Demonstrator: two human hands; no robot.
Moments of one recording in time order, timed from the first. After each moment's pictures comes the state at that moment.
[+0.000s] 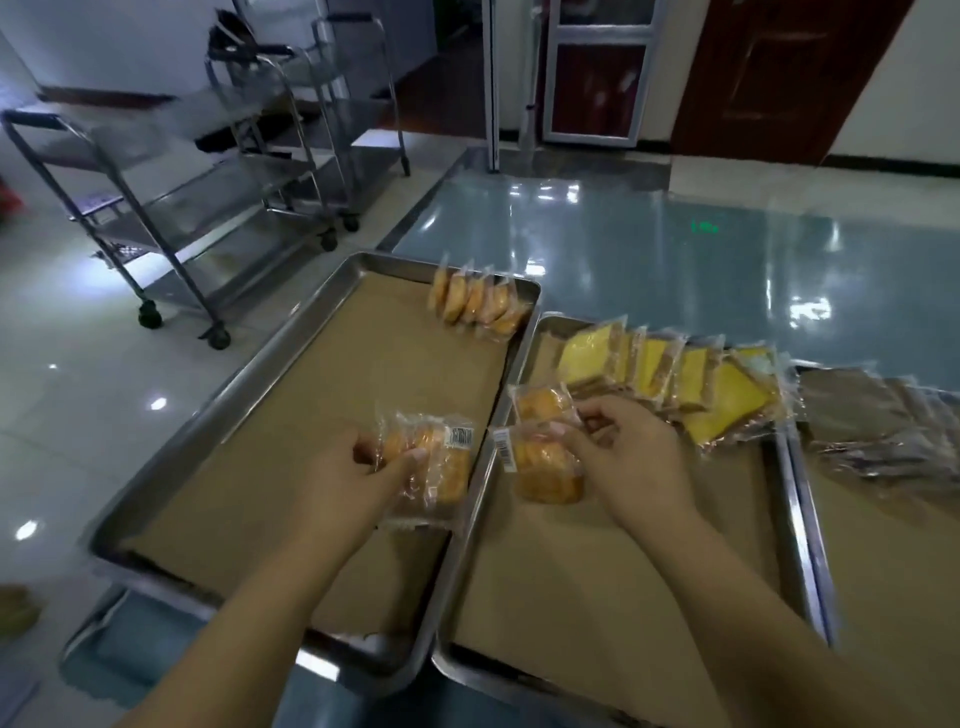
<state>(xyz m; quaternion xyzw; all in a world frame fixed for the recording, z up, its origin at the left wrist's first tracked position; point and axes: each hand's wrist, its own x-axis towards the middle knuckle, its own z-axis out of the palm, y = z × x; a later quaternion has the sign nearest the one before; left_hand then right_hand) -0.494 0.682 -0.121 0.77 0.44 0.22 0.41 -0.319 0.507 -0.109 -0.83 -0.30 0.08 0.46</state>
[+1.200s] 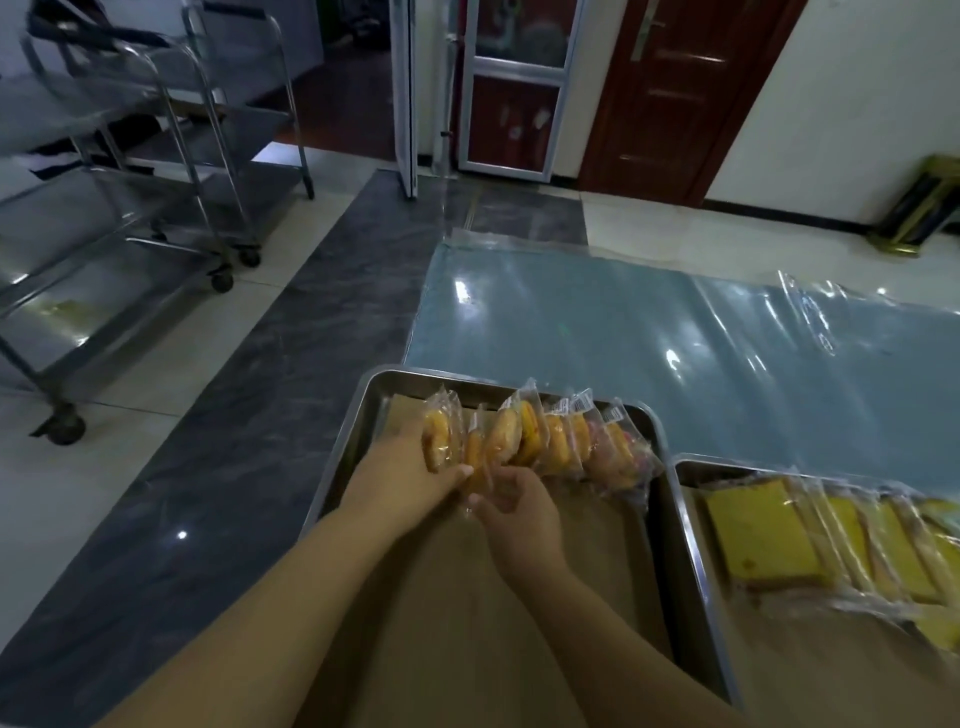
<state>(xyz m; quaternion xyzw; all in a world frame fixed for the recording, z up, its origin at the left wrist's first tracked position) -0.333 1.026 -0.169 0.89 0.26 0.04 0.36 -0.295 0.884 -0.201 -0.80 -0.08 0.20 0.56</state>
